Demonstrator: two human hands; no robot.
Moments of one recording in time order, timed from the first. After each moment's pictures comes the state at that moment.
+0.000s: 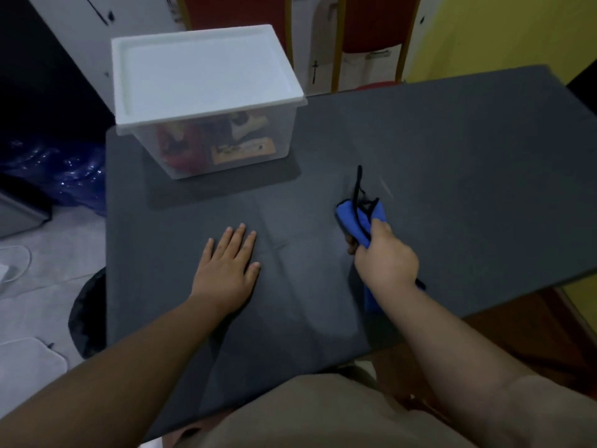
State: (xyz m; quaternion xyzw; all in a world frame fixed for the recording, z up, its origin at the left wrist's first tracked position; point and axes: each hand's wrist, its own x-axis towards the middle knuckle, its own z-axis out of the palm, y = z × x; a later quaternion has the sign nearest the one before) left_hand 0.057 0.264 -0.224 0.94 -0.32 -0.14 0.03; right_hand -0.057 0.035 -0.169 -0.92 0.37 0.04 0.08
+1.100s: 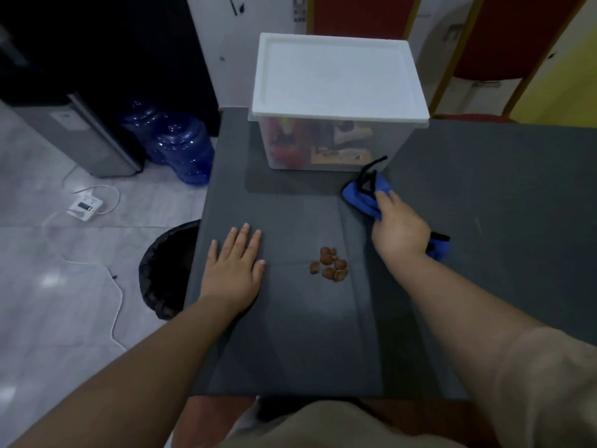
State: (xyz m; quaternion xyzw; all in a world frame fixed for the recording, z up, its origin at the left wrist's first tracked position) left_hand 0.060 0.355 -0.222 0.98 -0.14 -0.13 0.06; right_hand 0.070 0.073 -0.184 -0.98 0.18 0.02 0.04
